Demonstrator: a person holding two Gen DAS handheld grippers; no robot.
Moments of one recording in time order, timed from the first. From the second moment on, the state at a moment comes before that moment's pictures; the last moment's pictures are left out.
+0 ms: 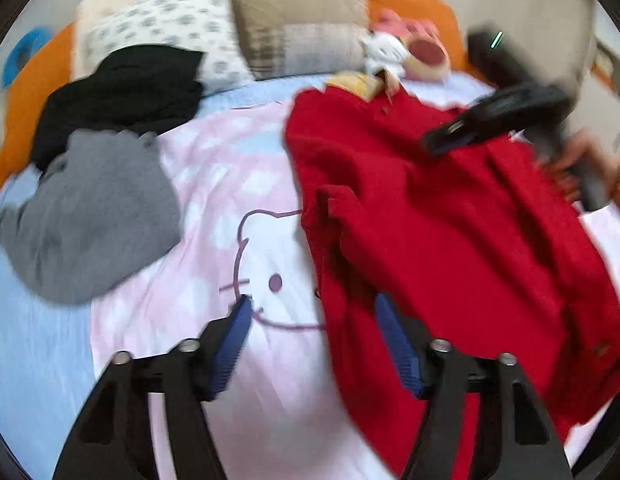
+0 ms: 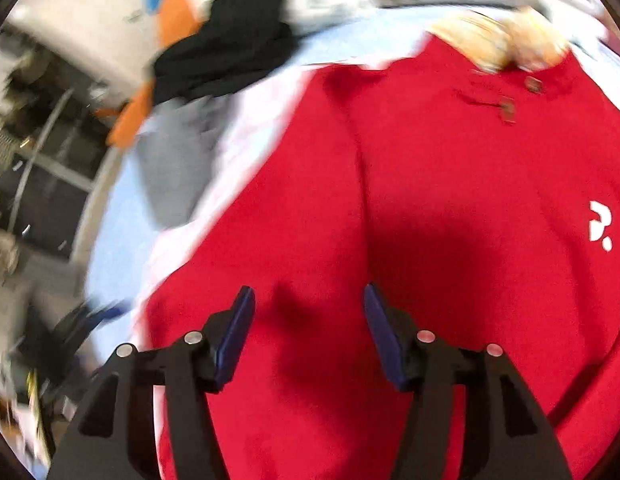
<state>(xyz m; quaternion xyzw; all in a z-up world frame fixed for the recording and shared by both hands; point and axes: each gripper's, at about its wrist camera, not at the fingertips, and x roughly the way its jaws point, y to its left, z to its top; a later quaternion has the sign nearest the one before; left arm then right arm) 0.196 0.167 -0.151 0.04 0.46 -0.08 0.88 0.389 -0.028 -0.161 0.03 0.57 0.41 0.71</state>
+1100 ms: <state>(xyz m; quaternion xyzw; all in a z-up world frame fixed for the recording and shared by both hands) 0.268 0.146 -0.196 0.14 0.44 -0.18 0.87 0.432 -0.027 -0.147 0.10 0.51 0.43 0.74</state>
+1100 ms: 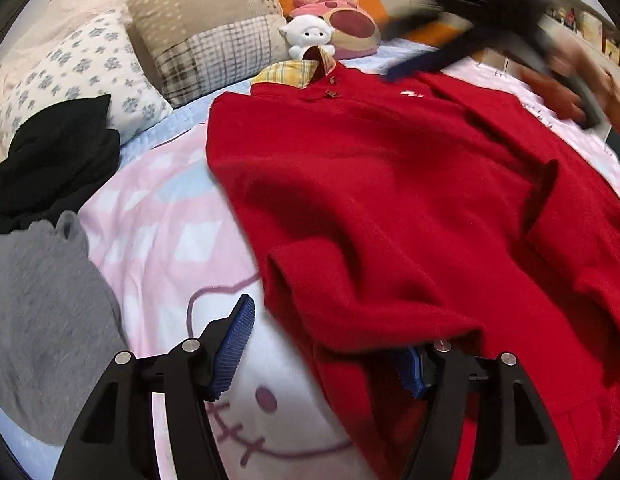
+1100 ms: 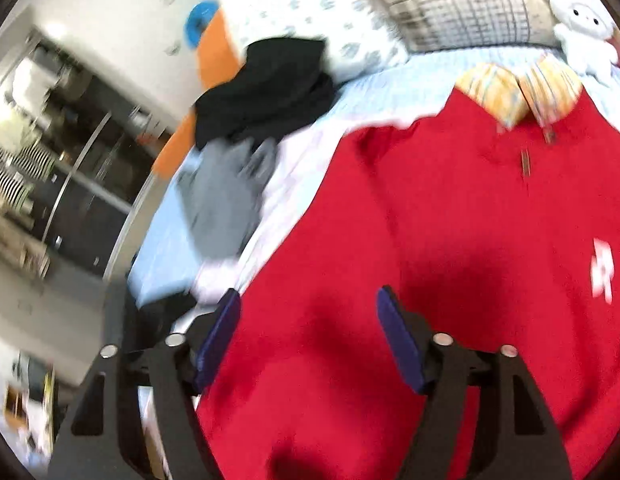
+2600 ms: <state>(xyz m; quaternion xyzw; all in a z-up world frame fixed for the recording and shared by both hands) 0.138 0.066 -0.138 0.03 0.41 -0.21 0.89 0.191 -0.140 -0.125 -0.01 0.49 0.53 0.69</state>
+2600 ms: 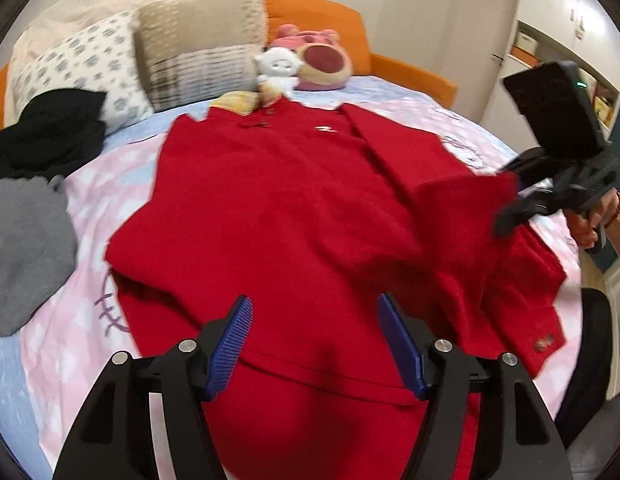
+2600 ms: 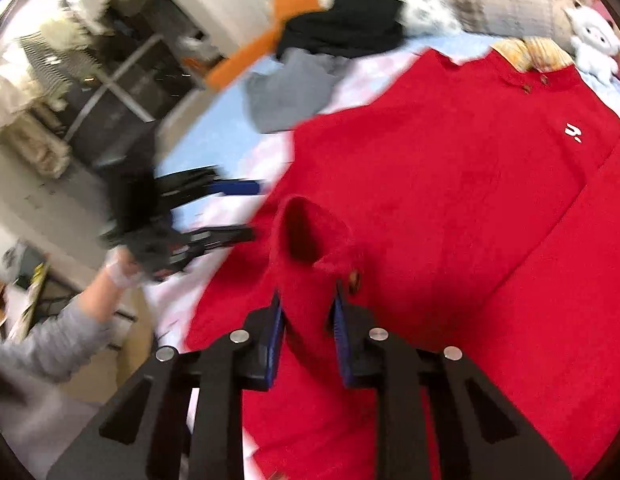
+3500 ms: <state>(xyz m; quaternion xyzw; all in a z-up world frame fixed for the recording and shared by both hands) 0.061 -0.006 -0.173 0.00 0.45 -0.32 0.83 0.092 -0.160 -0.172 -0.08 0.54 0.49 0.68</state>
